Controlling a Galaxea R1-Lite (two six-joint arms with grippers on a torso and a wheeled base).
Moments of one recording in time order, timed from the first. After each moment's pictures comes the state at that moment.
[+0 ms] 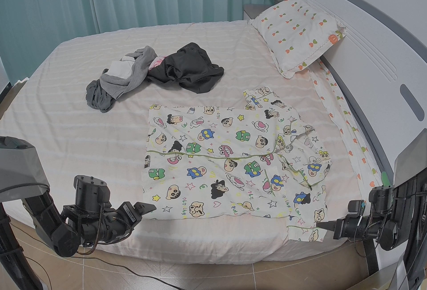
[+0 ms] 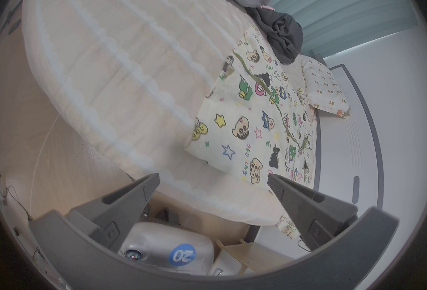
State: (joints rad) left arm -0.30 1.98 -0.28 -0.97 -0.12 -0.97; right arm -0.01 2.34 -0.06 -1.55 0.62 0.16
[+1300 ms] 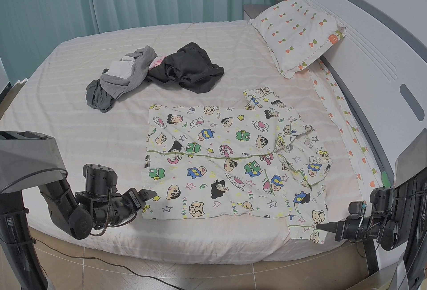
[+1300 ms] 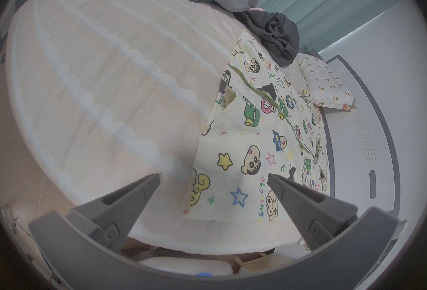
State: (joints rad) left arm -0.22 2.14 -0.48 -0.97 -0.11 -0.79; right arm -0.03 2.35 -0.06 -1.55 0.68 0.11
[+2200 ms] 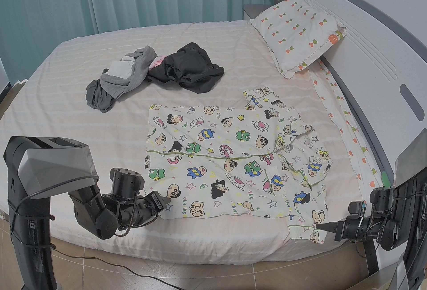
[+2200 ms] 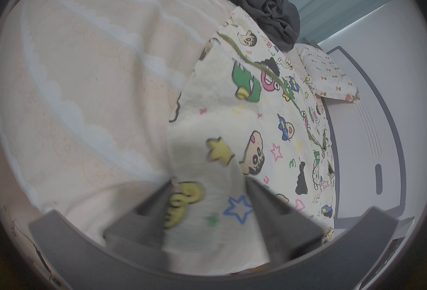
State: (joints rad) left arm -0.32 2.30 -0.64 -0.96 -0.07 -0.83; right arm -0.03 2.35 -0.06 -1.55 0.68 0.11
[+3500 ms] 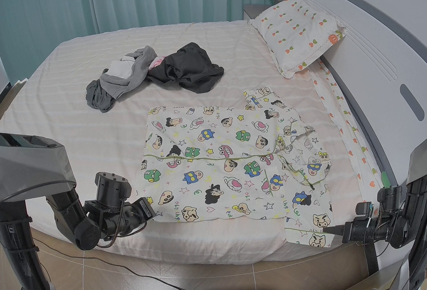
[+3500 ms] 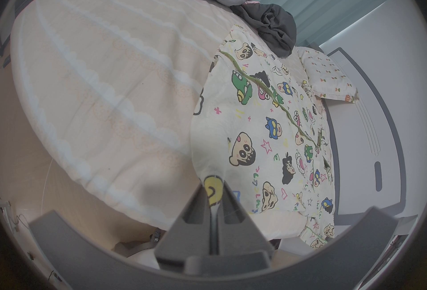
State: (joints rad) left arm -0.34 2.13 -0.44 -0.97 0.00 -0.84; right arm -0.06 2.20 -0.02 -1.36 0.68 0.11
